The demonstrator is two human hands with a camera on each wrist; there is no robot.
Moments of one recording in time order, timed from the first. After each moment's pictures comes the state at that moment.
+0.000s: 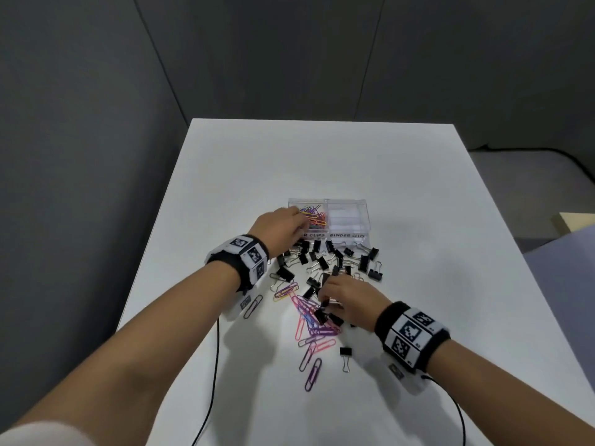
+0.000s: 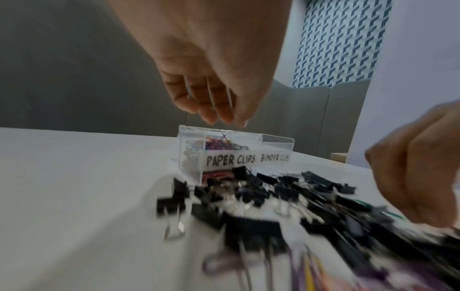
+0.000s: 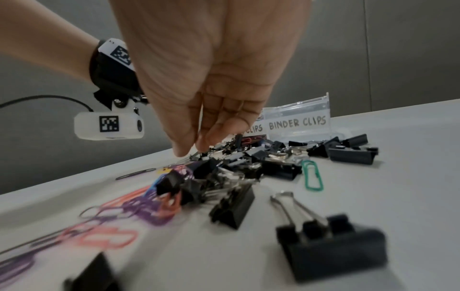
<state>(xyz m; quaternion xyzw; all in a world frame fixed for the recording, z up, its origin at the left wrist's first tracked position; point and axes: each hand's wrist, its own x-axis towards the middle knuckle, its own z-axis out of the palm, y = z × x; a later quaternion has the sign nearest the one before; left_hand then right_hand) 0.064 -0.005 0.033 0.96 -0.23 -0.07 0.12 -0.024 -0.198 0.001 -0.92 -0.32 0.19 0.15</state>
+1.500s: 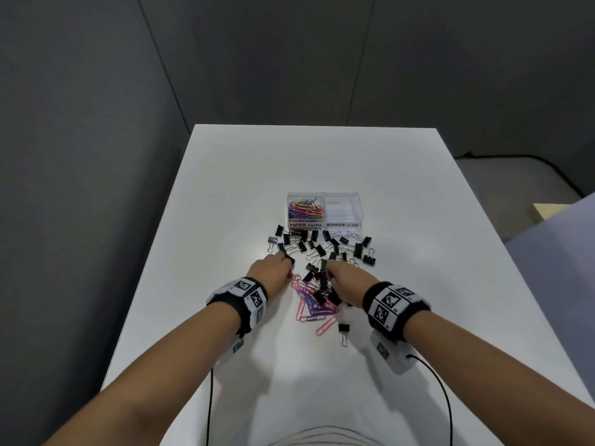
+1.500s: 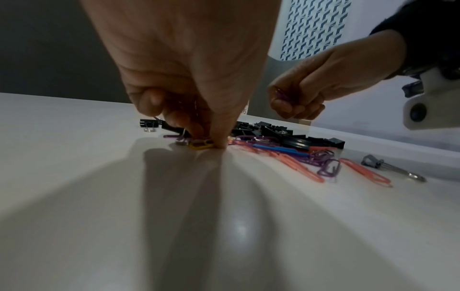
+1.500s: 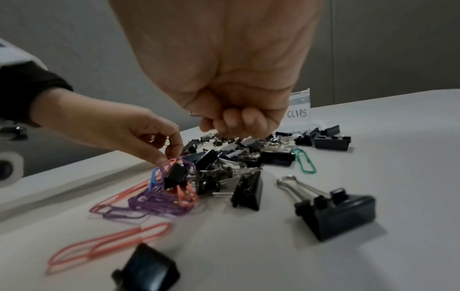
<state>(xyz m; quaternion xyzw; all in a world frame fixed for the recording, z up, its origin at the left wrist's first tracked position) -0.023 0.000 -0.019 0.97 -0.16 -0.16 0.06 -0.039 -0.182 0.012 -0.95 -0.13 0.25 0.16</state>
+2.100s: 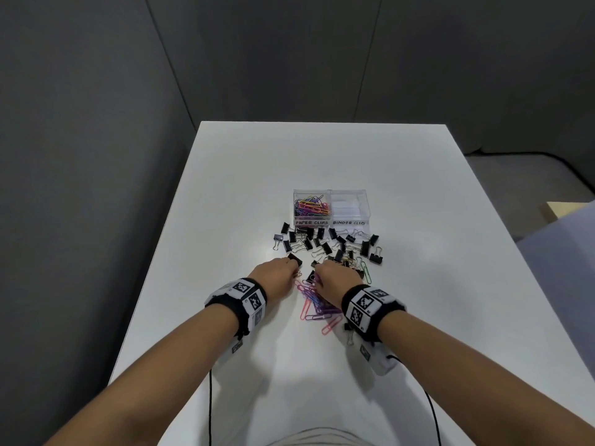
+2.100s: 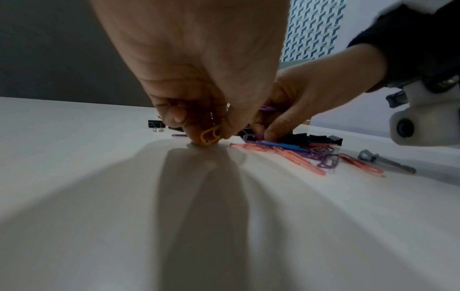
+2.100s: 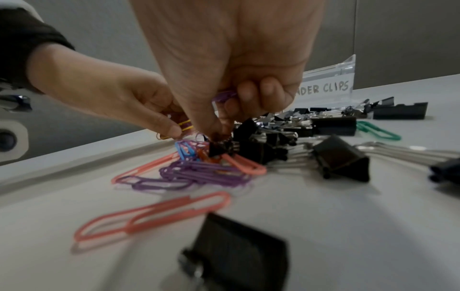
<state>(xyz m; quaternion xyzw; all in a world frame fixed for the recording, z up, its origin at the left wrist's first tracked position) -0.030 0.006 -0.019 0.96 -0.17 -0.19 0.10 -0.039 -0.148 -0.008 -0.96 -0.15 0.20 0.08</state>
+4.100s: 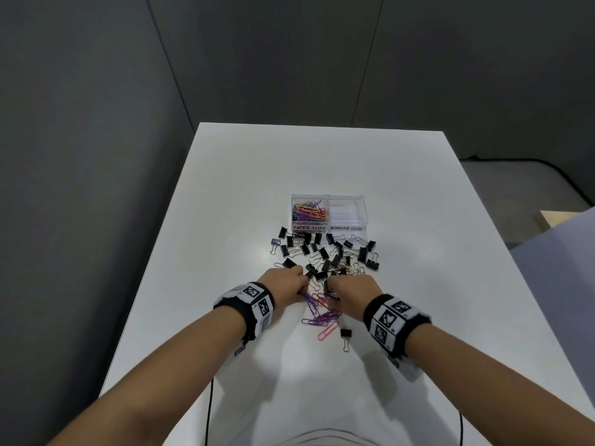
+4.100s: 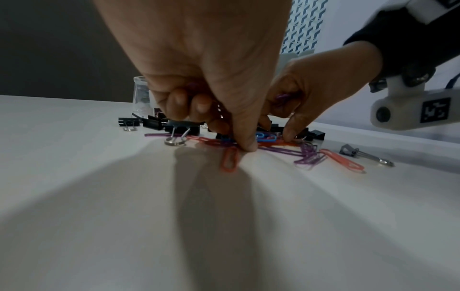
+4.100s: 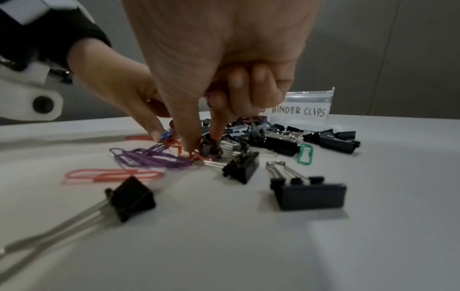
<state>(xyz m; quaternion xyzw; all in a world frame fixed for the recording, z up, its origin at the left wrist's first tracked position) -0.029 -0.011 -0.008 0.93 -0.27 -0.24 0.03 -0.045 -0.185 0.002 -0.95 -0.23 0.19 -0.01</state>
